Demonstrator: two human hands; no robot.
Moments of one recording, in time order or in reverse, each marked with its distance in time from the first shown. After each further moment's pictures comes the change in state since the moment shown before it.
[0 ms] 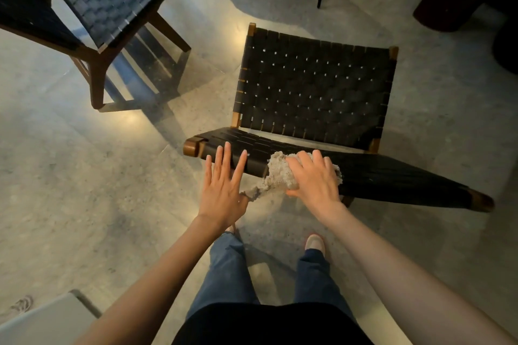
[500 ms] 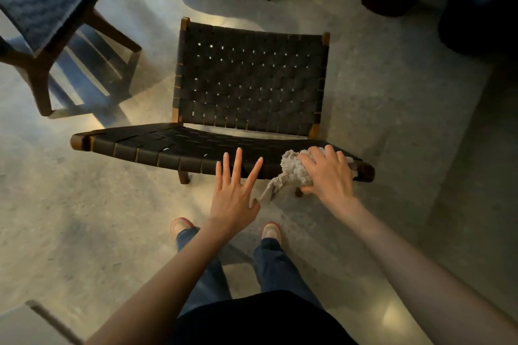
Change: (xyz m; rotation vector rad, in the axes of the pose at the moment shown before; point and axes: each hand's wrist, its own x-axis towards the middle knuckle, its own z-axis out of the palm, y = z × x) left_hand 0.004 0.238 0.015 -0.023 -0.051 0.147; right_hand -0.114 0.226 0.006 -0.068 -0.070 0.084
